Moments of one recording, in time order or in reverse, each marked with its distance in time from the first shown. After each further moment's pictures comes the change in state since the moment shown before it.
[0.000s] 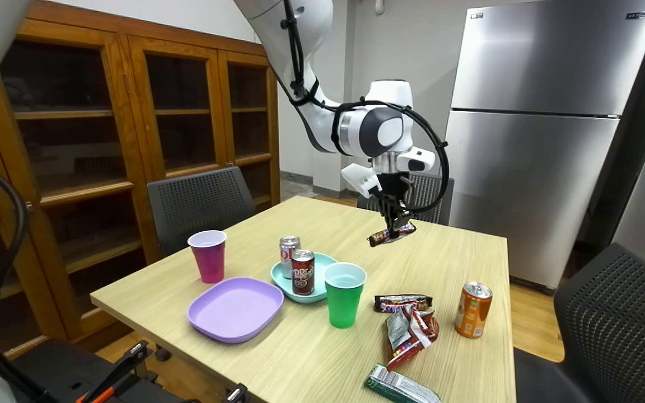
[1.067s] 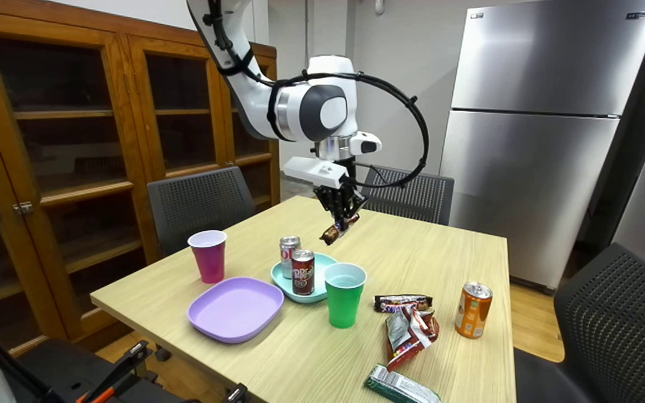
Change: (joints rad) arm 0.022 -0.328 0.117 -0.426 -0.126 0.115 -0.377
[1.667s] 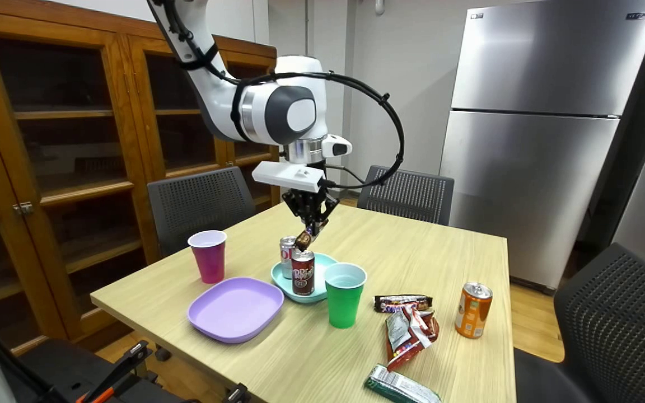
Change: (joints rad) arm 0.013 -0.107 0.064 -0.168 -0.001 0.038 -0.146
